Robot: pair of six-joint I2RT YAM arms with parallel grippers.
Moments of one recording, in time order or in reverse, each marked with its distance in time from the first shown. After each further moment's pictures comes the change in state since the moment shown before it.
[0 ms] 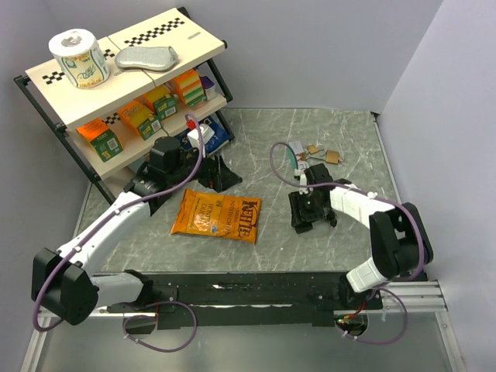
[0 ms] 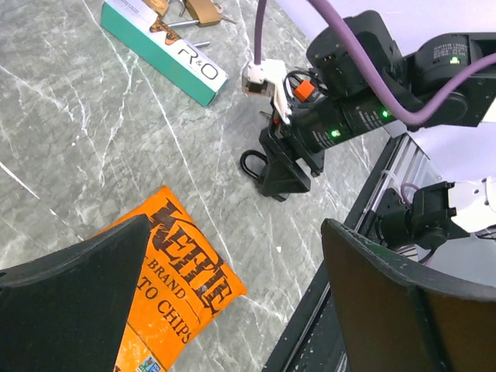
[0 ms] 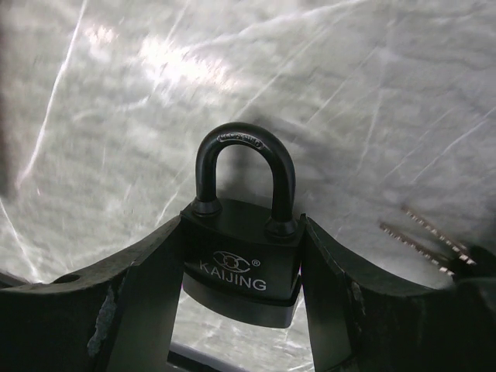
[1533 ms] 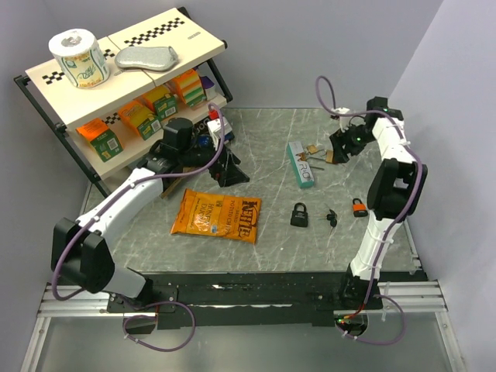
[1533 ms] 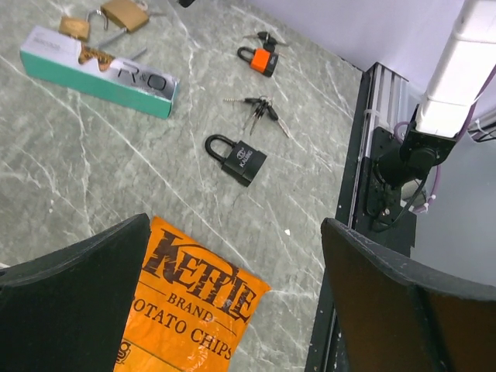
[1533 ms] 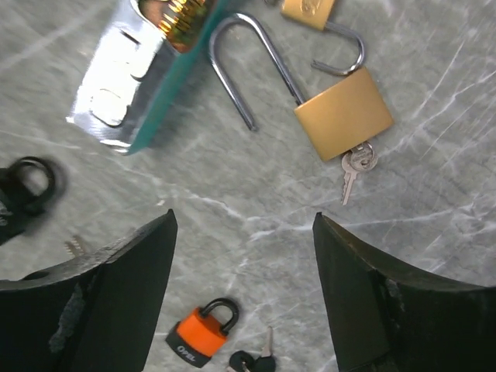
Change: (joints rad) left arm 0.013 0.213 0.218 -0.082 0.290 0.284; right arm -0.509 0.571 1.093 -0.552 -0.344 -0.945
